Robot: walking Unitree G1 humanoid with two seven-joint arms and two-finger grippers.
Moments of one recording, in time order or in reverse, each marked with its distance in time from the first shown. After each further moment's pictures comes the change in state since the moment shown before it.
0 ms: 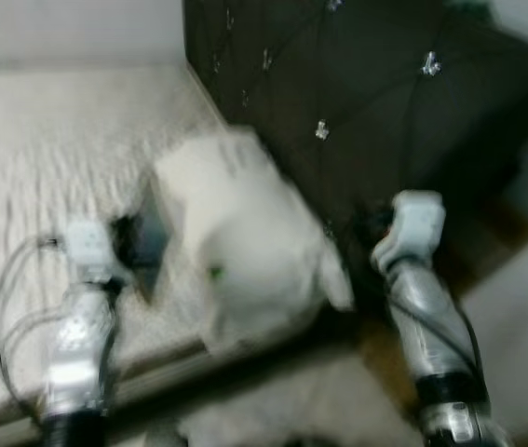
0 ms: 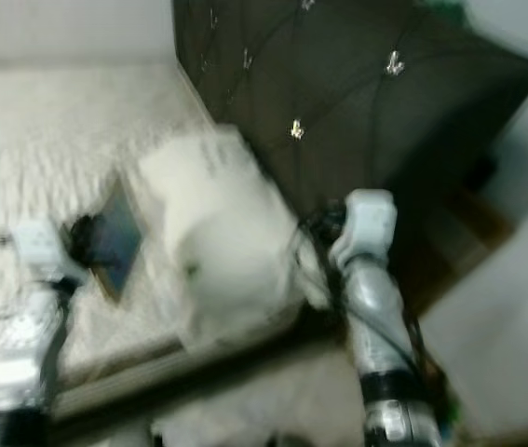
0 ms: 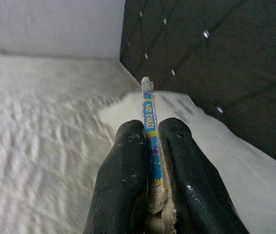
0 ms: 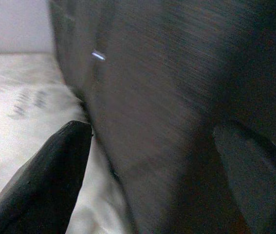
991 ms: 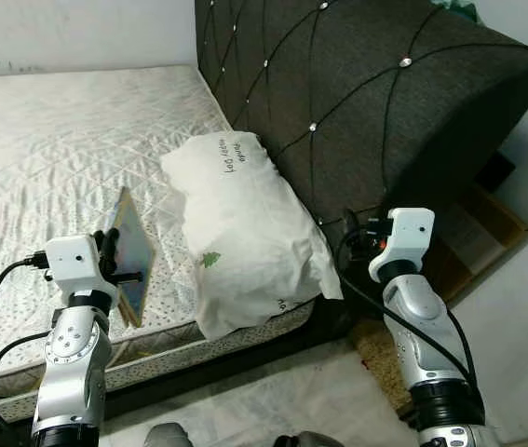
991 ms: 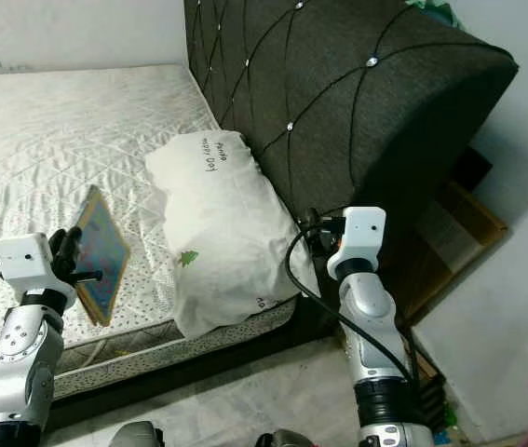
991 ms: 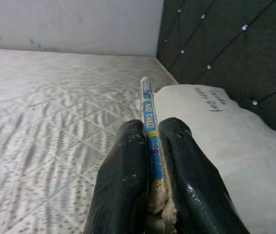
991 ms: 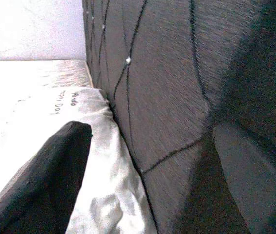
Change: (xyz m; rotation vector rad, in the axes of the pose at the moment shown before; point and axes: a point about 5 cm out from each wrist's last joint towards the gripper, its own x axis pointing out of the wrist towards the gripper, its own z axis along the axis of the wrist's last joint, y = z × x) left arm -0.007 0.021 0.000 0.021 0.013 0.086; right arm -0.002 0.017 0.008 0.010 -0.031 0.086
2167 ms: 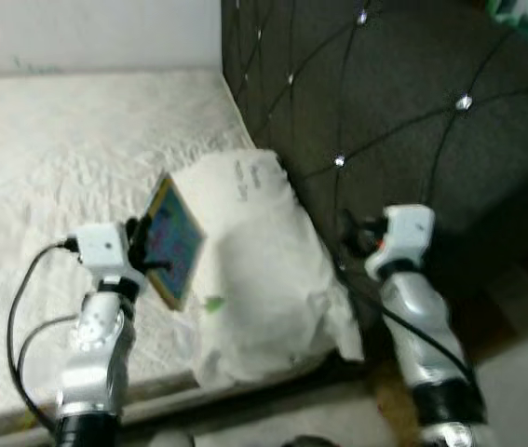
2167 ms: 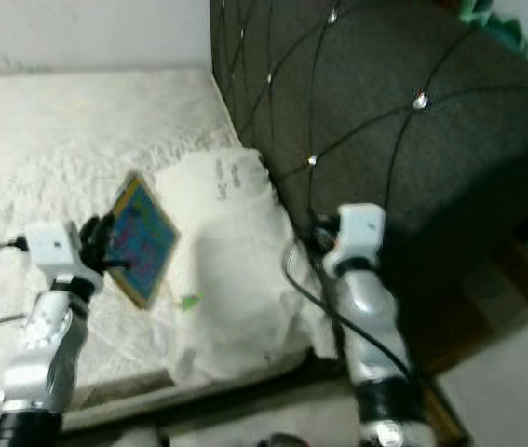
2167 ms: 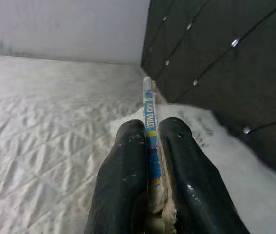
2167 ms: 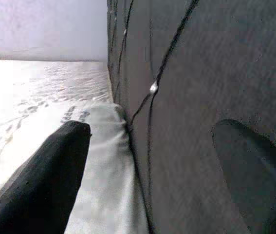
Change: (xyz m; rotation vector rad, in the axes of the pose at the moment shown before) left arm 0.007 -0.023 0.008 -0.015 -0.027 -0.095; right arm 0.003 0.007 0.004 0.000 -0.016 0.032
